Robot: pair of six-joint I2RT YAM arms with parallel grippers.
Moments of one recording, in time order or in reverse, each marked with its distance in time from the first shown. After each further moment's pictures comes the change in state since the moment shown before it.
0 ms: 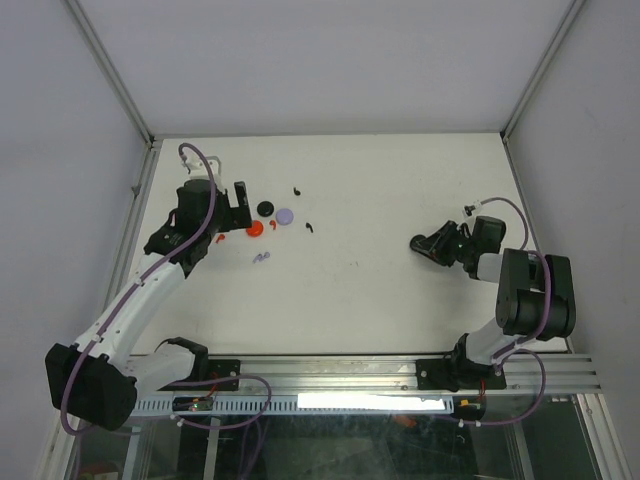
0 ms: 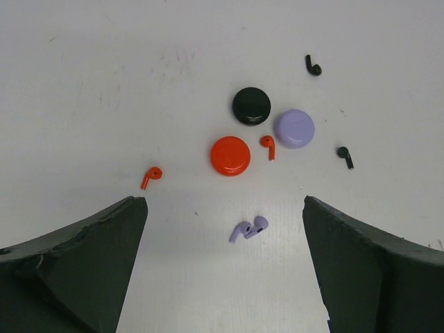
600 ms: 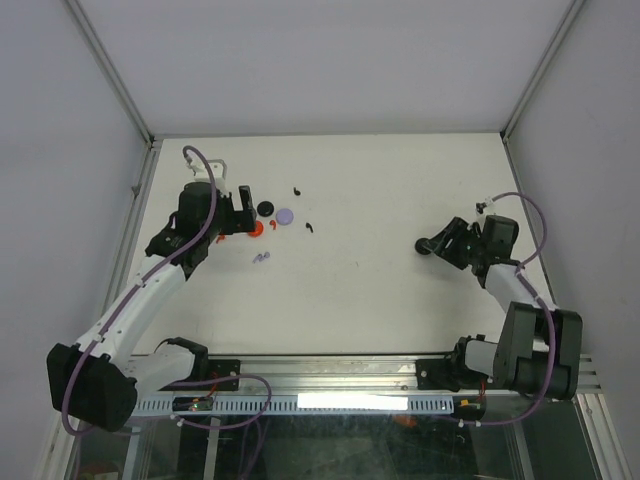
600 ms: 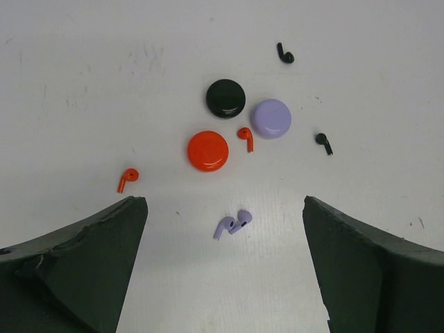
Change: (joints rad) left arm 0.019 -0.035 -0.048 0.049 0.101 0.030; right arm -0.018 -0.290 0.011 -0.309 0.164 -0.133
